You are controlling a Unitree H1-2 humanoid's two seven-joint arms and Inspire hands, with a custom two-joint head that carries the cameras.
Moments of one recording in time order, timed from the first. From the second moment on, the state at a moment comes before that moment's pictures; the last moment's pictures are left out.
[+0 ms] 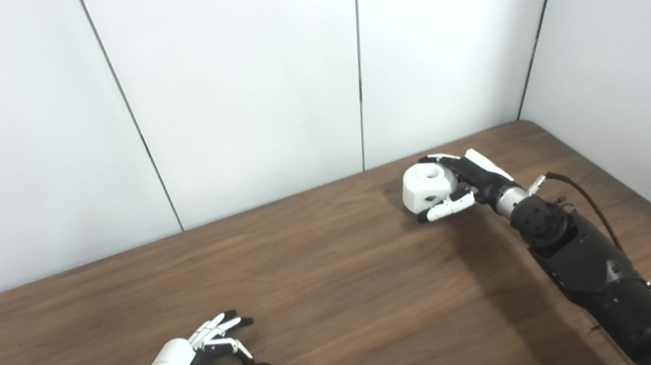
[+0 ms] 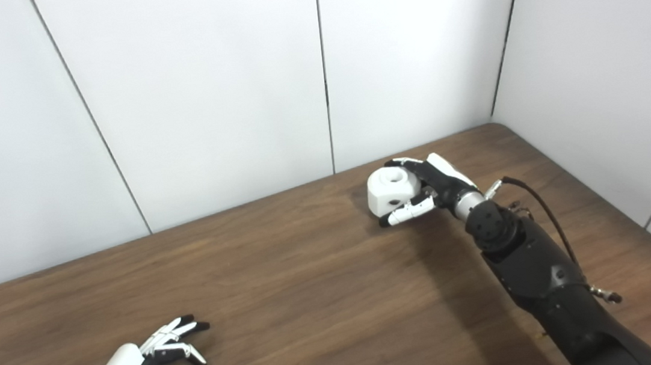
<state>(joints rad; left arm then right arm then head) -0.25 0.41 -0.42 0.21 0.50 -0.42 -0.09 -0.52 -0.54 0.08 0.47 -0.27 0.14 0.13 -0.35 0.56</state>
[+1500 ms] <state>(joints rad) -0.26 0.41 -0.41 0.25 0.52 -0.48 -0.06 -0.49 -0.42 0.13 0.40 -0.40 0.05 -0.11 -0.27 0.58</state>
